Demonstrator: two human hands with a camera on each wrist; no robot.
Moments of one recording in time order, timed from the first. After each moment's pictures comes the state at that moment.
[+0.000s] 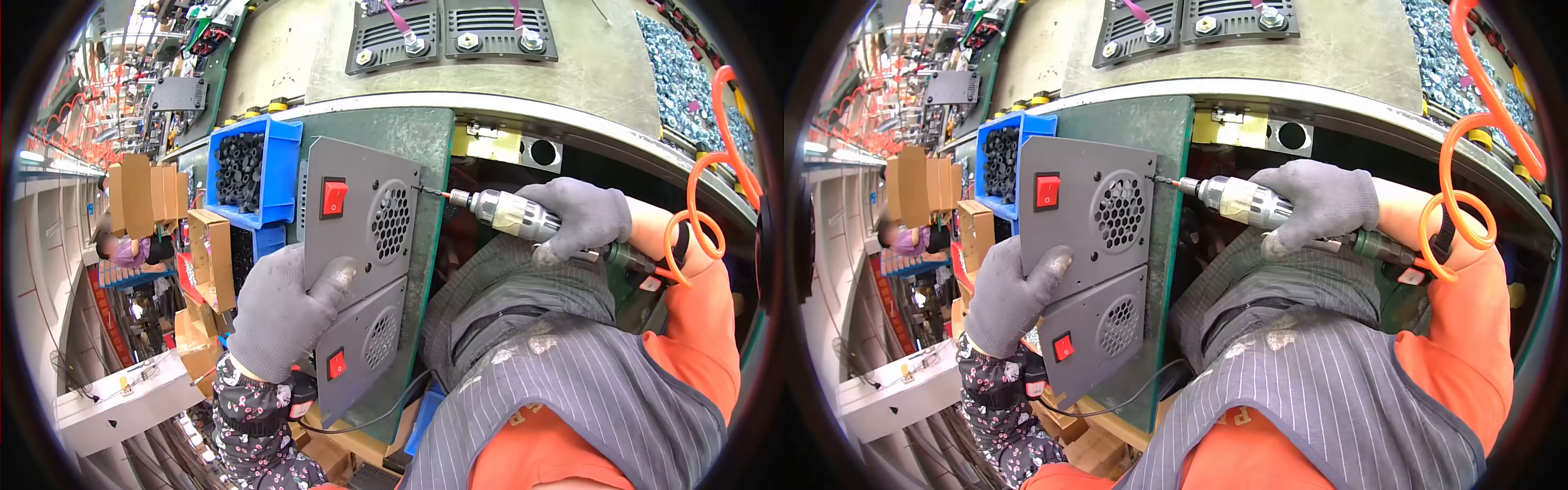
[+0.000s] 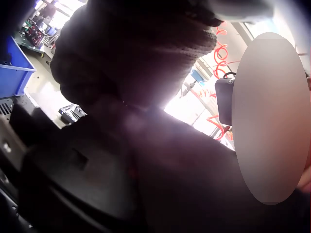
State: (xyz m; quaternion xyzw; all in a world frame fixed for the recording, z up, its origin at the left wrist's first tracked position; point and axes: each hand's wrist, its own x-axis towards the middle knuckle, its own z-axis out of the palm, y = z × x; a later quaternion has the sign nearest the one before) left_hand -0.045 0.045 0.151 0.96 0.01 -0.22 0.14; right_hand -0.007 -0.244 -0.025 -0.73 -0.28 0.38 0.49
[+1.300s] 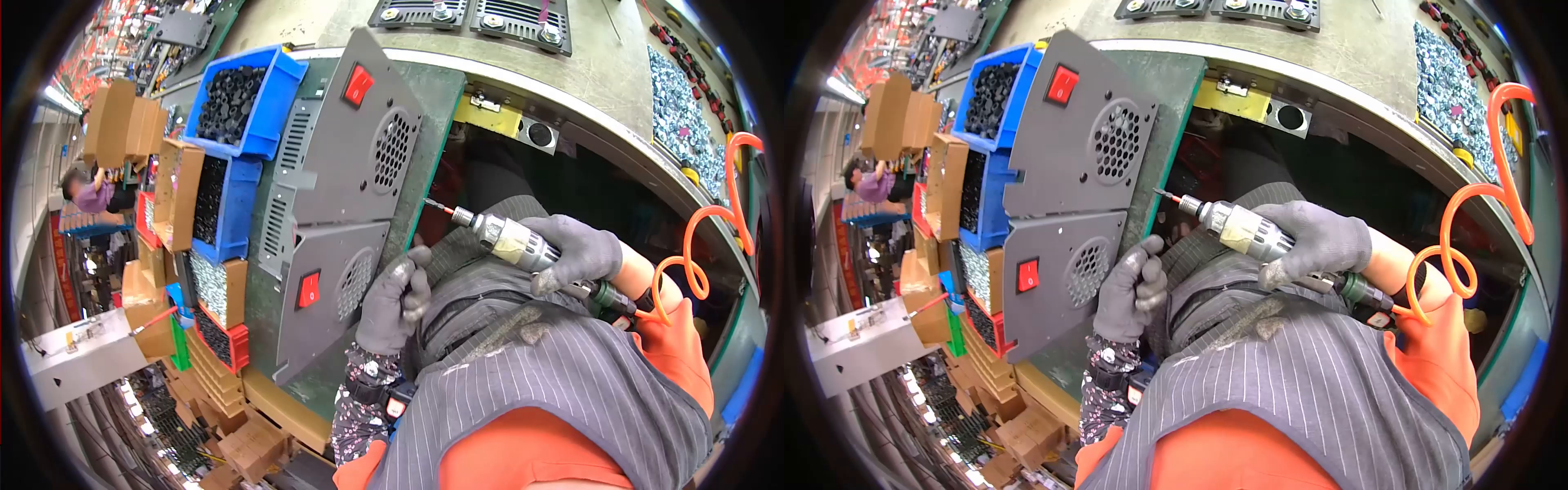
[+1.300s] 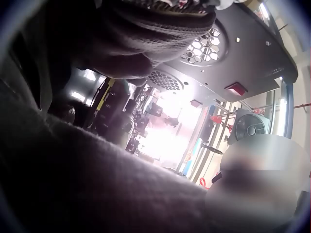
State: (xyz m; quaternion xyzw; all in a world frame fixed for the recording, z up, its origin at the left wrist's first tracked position) left_hand -0.188 0.051 -0.038 0.31 0.19 -0.23 0.90; right_hand -0.076 -0.237 -0.026 -0.66 -0.25 0.46 0.55
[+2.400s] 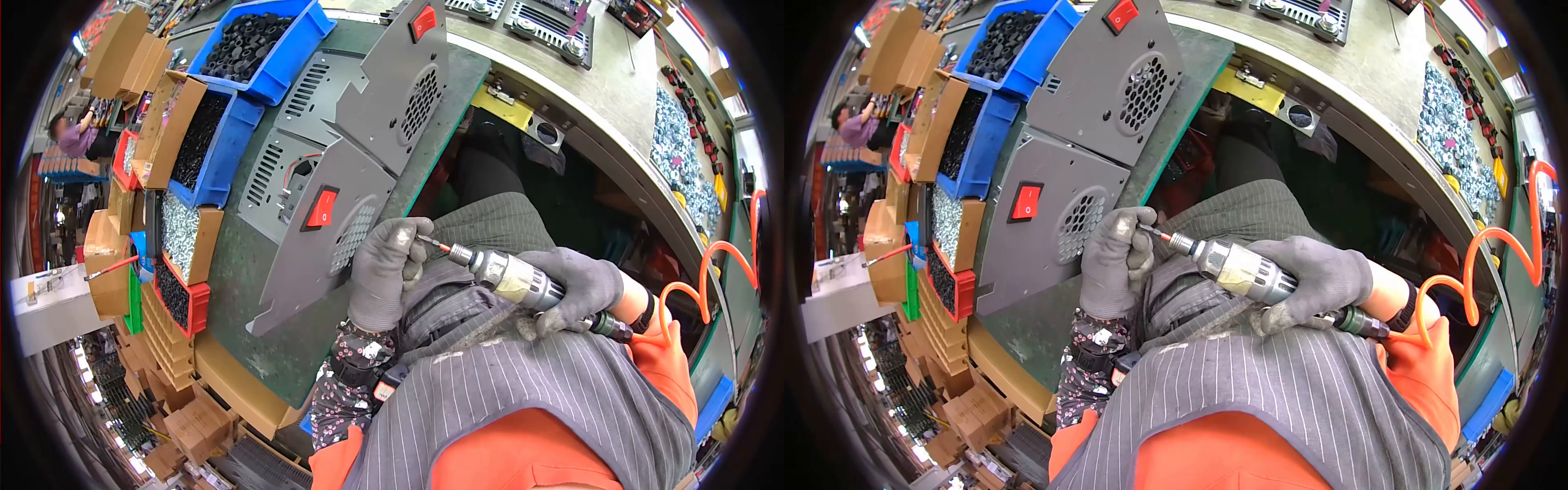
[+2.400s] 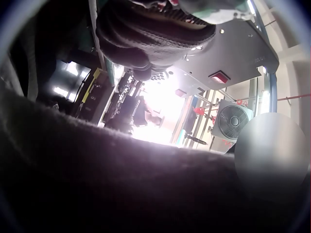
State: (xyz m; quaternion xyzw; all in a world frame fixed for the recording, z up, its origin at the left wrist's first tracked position) left_hand -0.193 0.027 -0.019 0.47 0.22 -0.07 0.85; right_hand -0.114 -0.226 0.006 -0.59 -0.26 0.56 0.52
